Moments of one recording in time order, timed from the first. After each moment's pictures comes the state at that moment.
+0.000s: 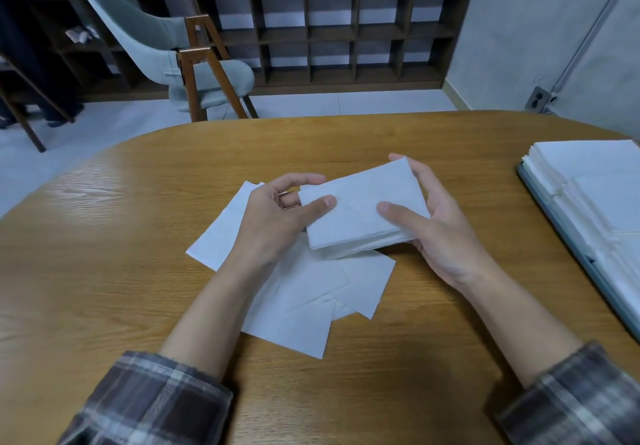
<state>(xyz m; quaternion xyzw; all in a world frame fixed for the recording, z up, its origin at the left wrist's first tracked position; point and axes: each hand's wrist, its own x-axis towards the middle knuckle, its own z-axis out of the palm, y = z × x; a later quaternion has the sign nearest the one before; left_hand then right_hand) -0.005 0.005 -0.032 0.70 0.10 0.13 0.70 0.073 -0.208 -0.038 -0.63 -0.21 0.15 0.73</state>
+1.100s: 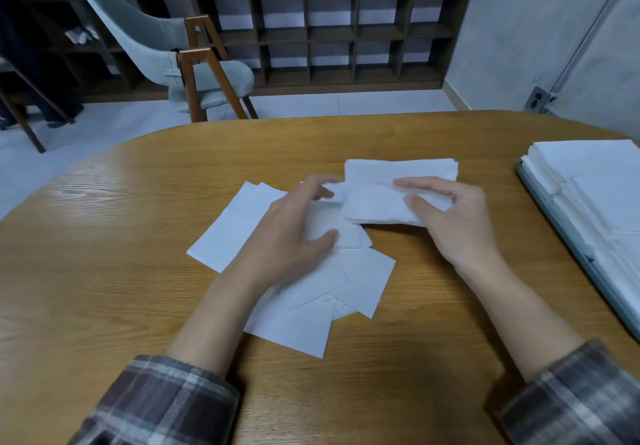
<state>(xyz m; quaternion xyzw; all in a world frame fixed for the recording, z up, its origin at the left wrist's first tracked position) -0.009 0.010 -0.039 0.92 -0.02 0.12 0.38 0.084 -0.220 -0.038 -0.78 -0.17 -0.03 0.60</state>
